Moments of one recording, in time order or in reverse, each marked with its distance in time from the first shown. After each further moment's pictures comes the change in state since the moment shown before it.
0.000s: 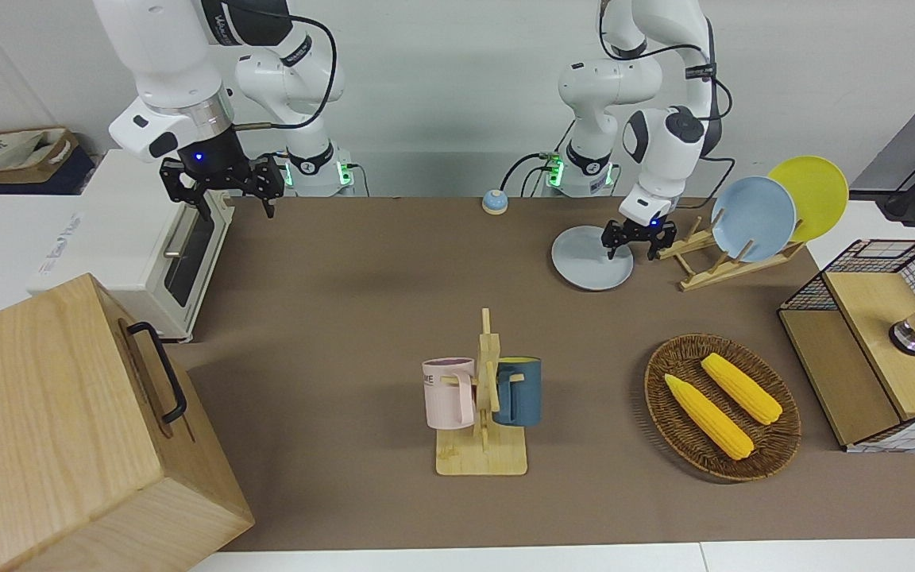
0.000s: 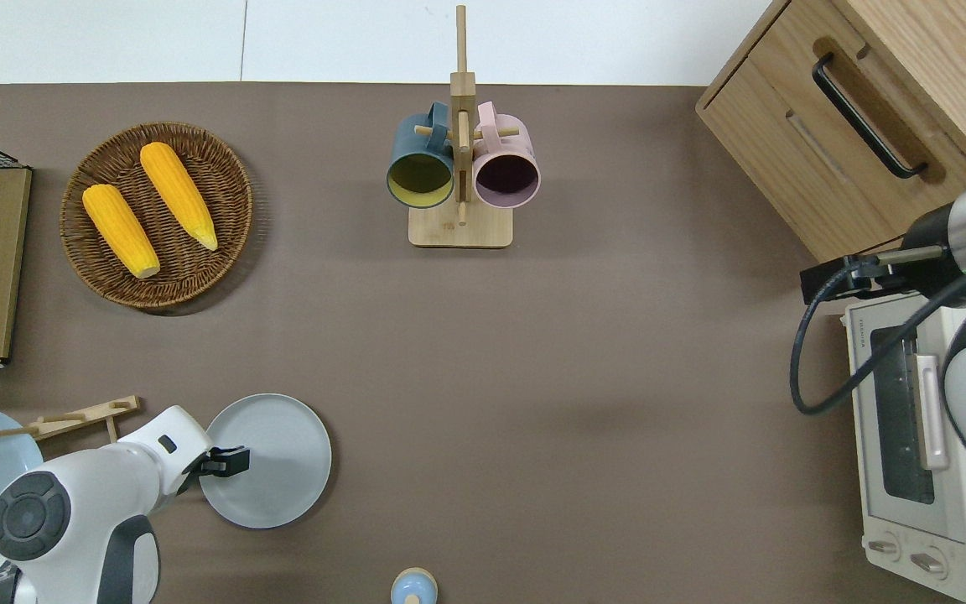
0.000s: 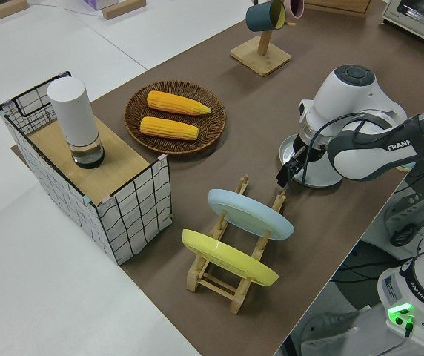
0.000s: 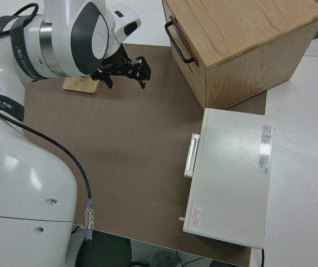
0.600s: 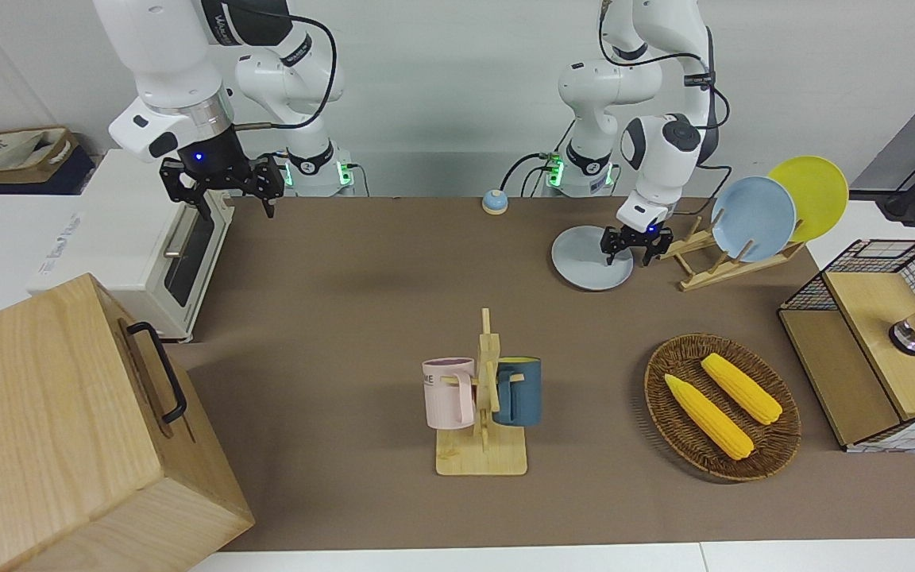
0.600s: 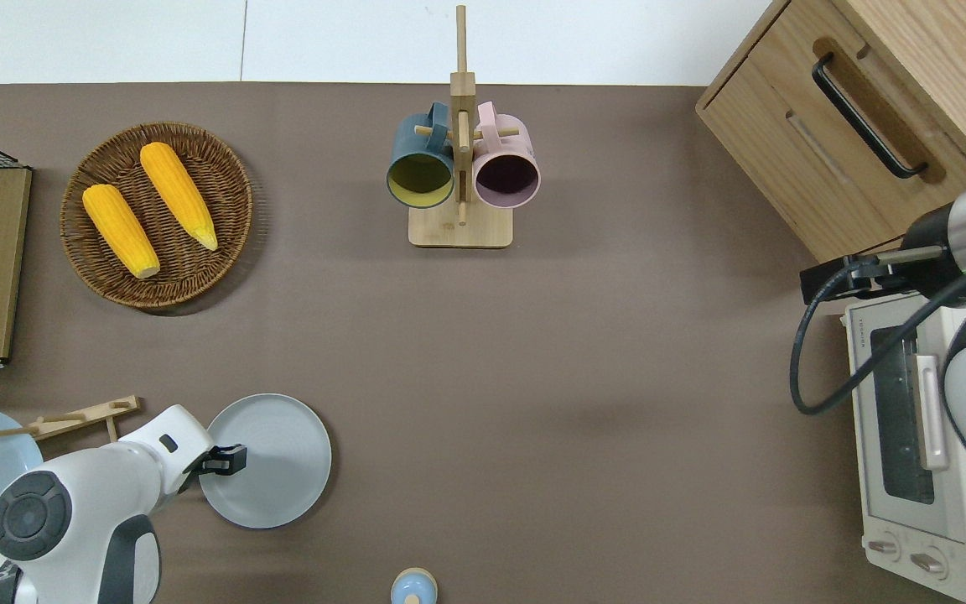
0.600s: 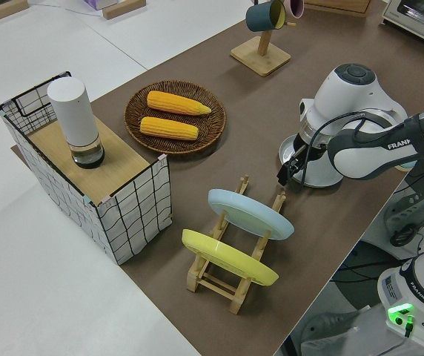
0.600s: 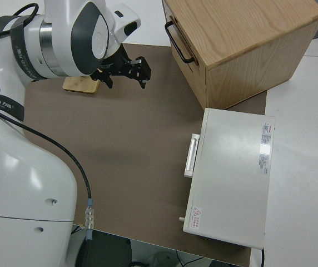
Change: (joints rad) left arm -0.001 -0.002 -0.004 0.003 0.000 0.000 0.000; right arm 0.000 0.000 0.000 0.000 0.000 0.000 0.000
